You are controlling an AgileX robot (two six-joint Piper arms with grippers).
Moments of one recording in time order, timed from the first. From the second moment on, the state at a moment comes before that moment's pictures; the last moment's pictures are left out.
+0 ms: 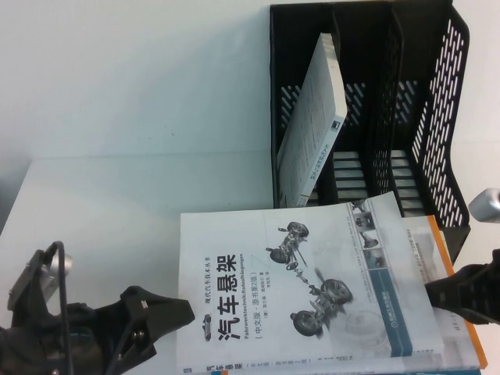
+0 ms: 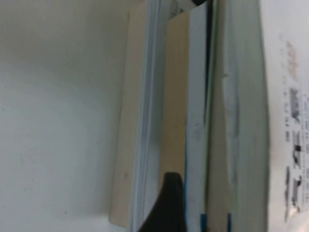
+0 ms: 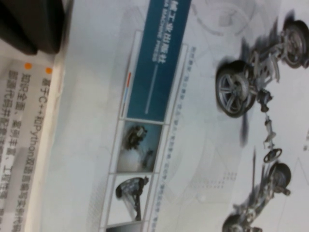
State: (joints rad) right arm 0.21 1.31 -0.58 1.03 0.52 -0.78; left arm -0.17 1.10 -0.40 -1.44 0.60 0.58
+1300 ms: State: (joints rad) right arm 0.30 1.32 -0.58 1.13 0.43 -0.97; left arm -0.14 1.49 -0.54 -1.67 0.95 0.96
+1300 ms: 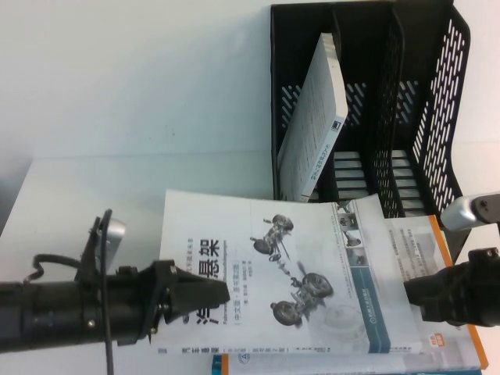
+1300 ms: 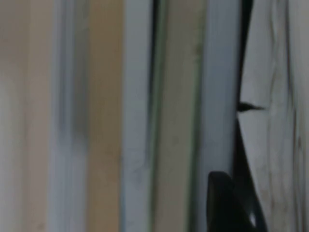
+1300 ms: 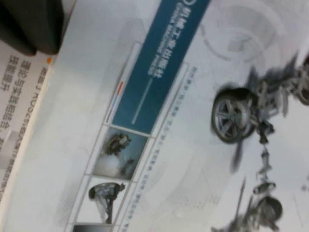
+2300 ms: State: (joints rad) right arm 0.30 1.25 -0.57 1.02 0.37 -0.97; left arm 0.00 1.41 -1.19 -1.28 1.20 0.51
